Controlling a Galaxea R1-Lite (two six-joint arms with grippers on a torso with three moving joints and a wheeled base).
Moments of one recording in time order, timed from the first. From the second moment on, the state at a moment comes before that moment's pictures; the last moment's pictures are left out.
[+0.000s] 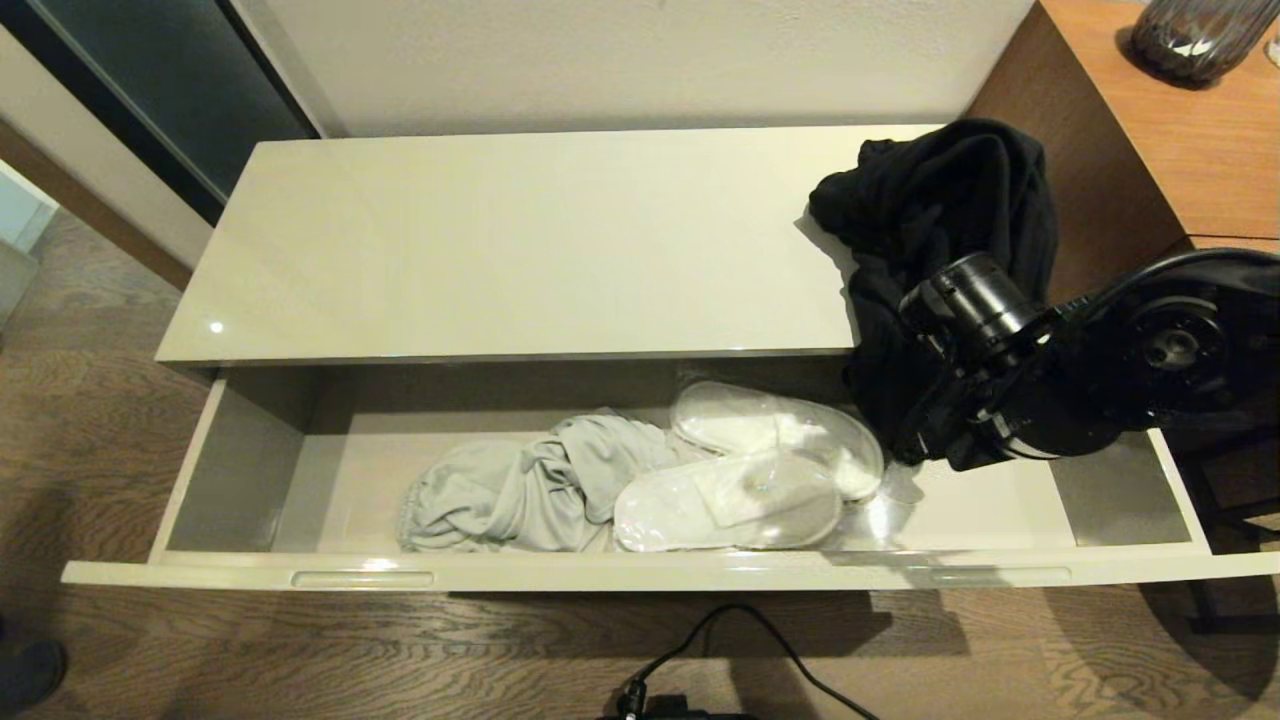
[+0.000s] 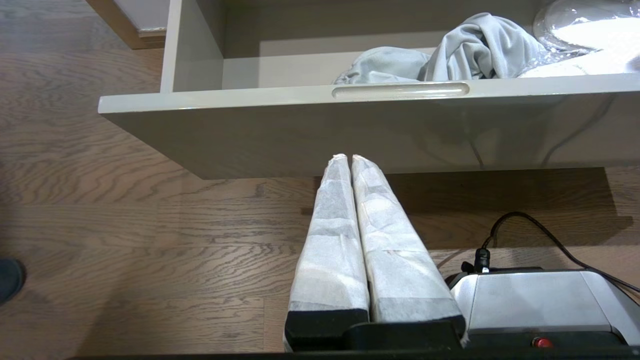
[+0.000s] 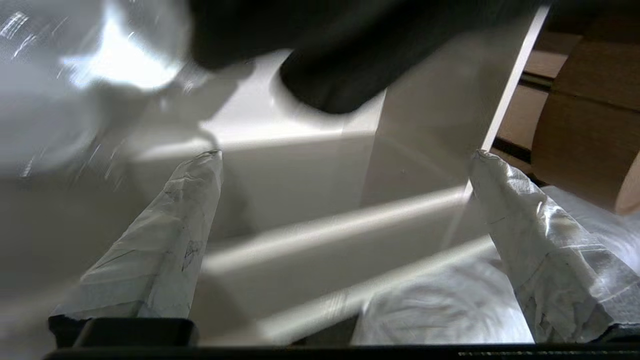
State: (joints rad) left arm 0.01 0.00 0.00 0.01 0.00 0.02; right arm 0.45 1.81 -1.33 0.48 -0.79 0.16
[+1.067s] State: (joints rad) left arm 0.01 0.00 0.00 0.01 0.00 0.02; right arm 0.43 1.77 -1.12 0.13 -0.68 0.04
